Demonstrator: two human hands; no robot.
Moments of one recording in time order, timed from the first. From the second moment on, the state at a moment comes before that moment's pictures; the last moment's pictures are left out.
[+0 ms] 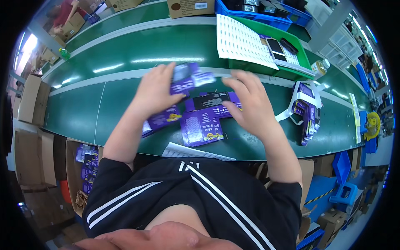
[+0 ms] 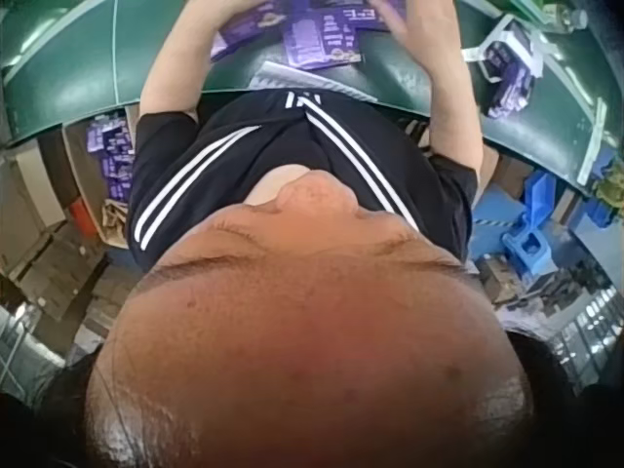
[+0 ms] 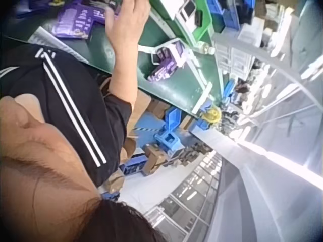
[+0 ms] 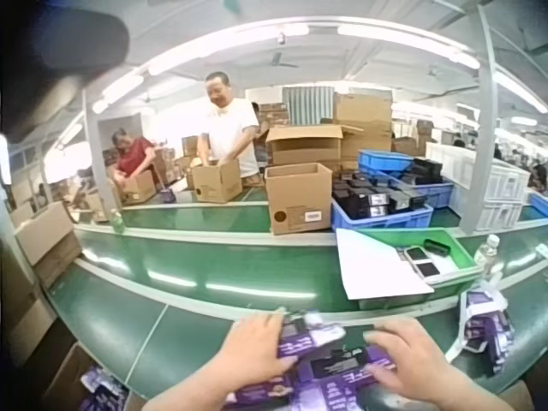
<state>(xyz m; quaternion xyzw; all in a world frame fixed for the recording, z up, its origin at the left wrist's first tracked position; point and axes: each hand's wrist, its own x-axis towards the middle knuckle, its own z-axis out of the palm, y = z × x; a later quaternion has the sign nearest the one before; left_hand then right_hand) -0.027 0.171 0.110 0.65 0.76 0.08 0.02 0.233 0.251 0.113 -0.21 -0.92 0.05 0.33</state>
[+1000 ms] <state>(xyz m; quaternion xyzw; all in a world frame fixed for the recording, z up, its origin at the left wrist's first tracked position) 0.007 0.026 0.036 0.55 0.63 0.40 0.38 0.247 0.144 0.042 -0.08 -0.97 0.08 0.21</state>
